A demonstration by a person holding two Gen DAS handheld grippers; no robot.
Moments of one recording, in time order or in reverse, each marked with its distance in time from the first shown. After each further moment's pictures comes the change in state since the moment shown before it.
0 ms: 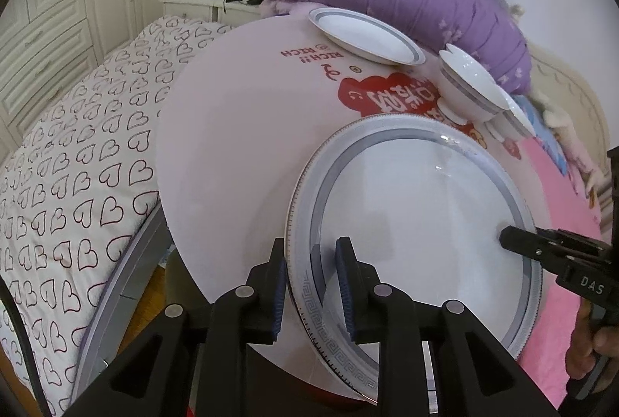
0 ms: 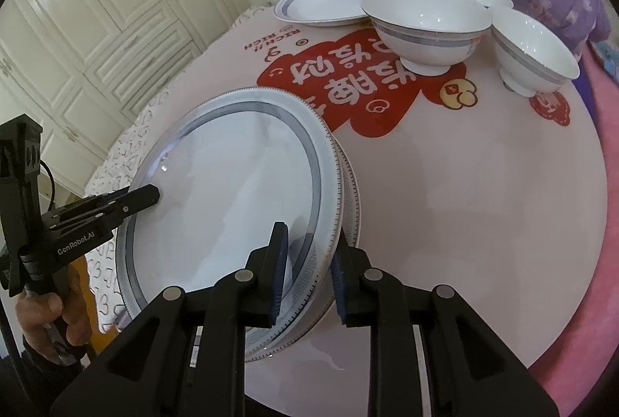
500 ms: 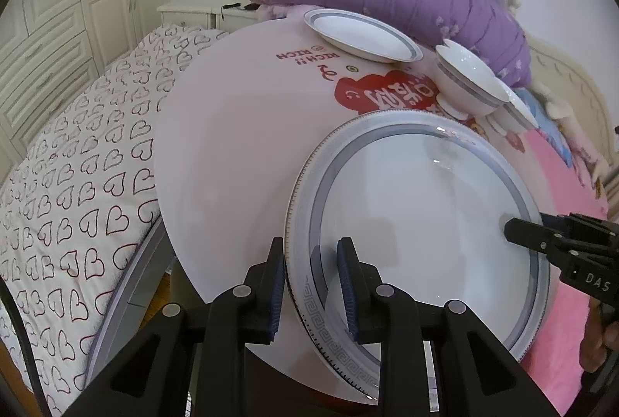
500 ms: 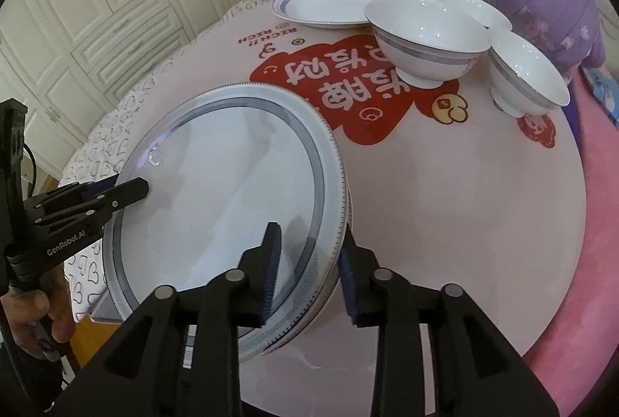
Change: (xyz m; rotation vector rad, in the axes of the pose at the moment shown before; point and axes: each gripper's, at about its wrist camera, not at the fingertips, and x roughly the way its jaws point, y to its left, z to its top) left arm 0.001 -0.007 -0.006 0.042 -0.012 0.029; right arm 0.000 0.010 0.004 -0.065 0.011 -0.095
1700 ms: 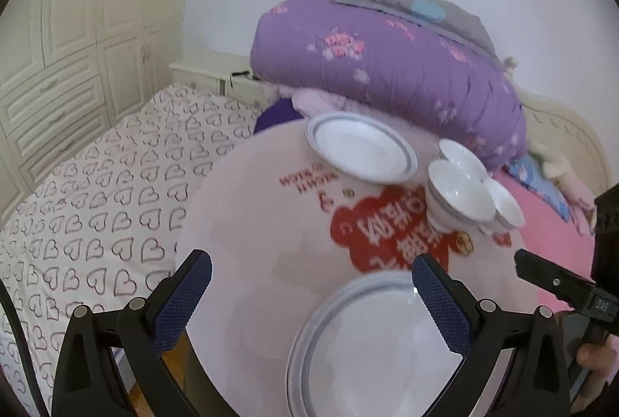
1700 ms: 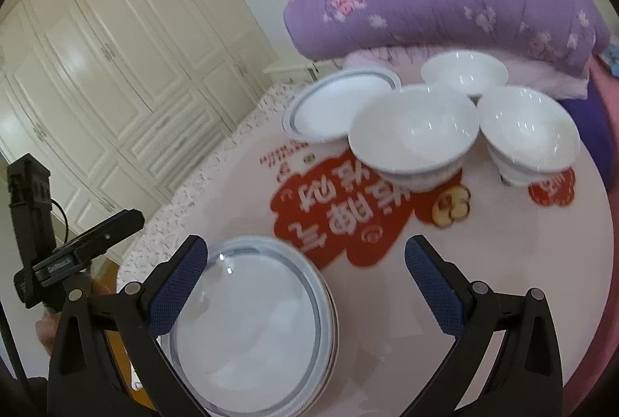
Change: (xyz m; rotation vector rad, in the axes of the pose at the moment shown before) left arm -0.061 -0.004 0.064 -0.035 -0.246 0.016; right arm -0.035 -0.061 0.057 0.165 -0.300 0.261
